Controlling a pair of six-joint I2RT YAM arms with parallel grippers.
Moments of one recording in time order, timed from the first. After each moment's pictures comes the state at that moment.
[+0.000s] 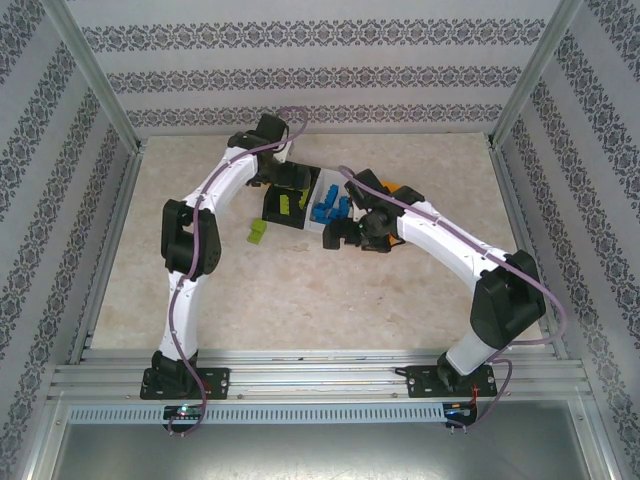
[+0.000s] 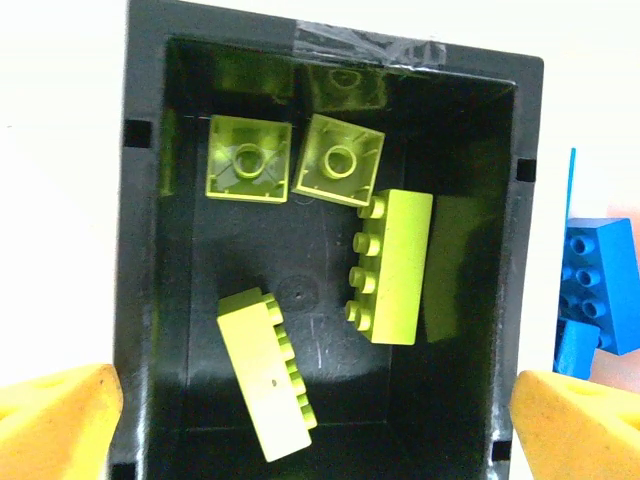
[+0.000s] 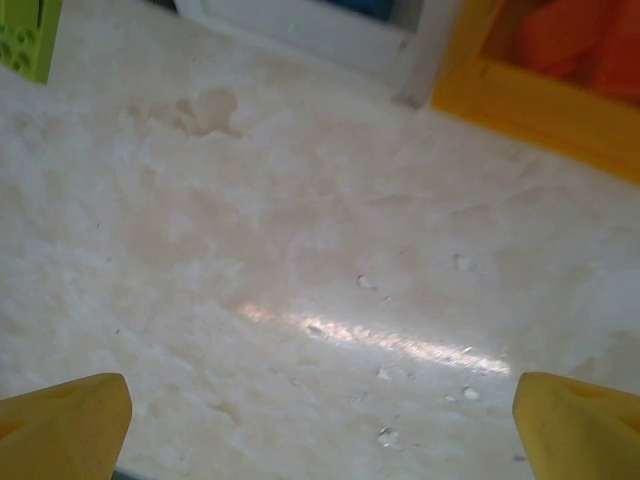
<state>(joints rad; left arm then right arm) -0.31 2.27 2.14 -0.98 0.13 -0.21 0.57 1.61 1.34 -0.92 -0.15 0.57</state>
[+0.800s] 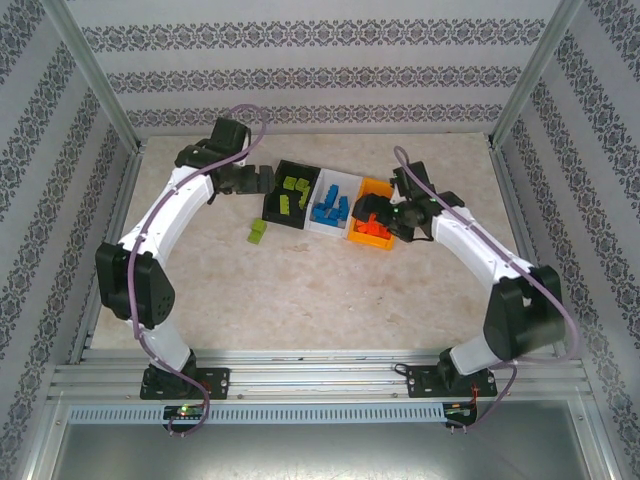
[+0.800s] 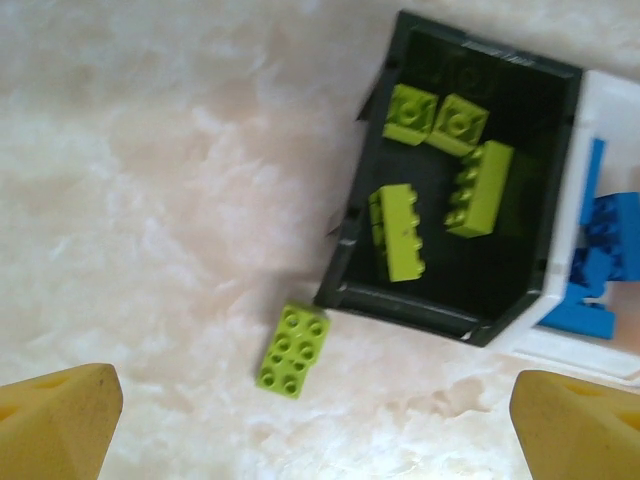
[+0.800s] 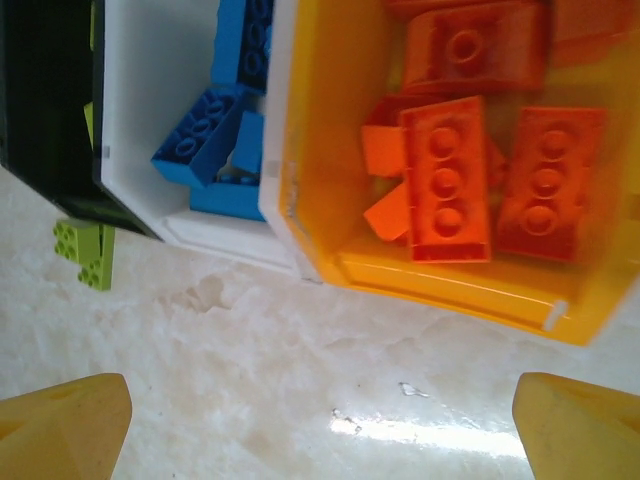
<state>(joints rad) -0.25 1.73 1.66 -0.94 -0.05 -0.31 0.33 1.53 1.18 -0.64 -0.28 0.66</state>
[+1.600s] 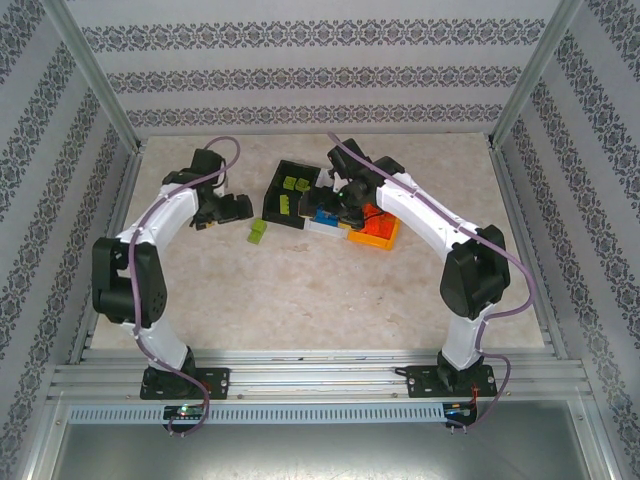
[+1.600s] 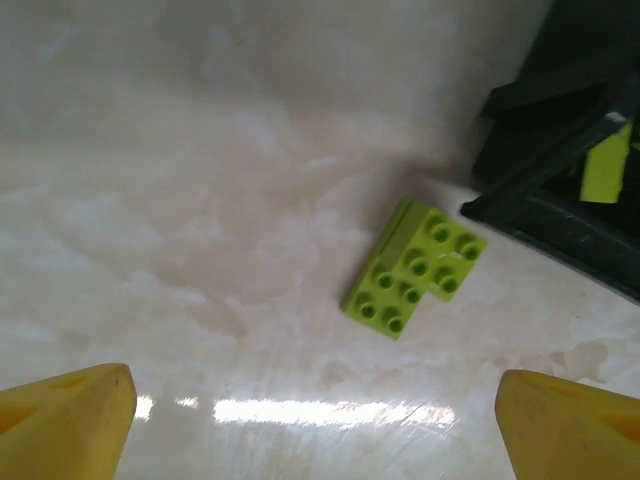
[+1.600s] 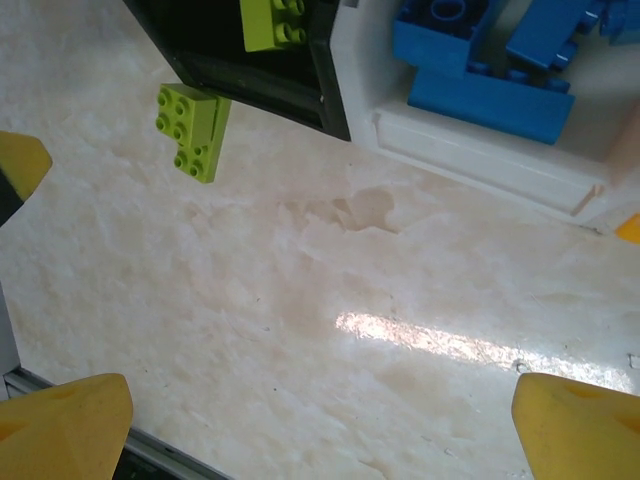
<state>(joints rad) -0.11 1.74 1.38 -0.83 0.11 -0.33 0.56 1.86 1.68 -0.95 -0.33 0.70</state>
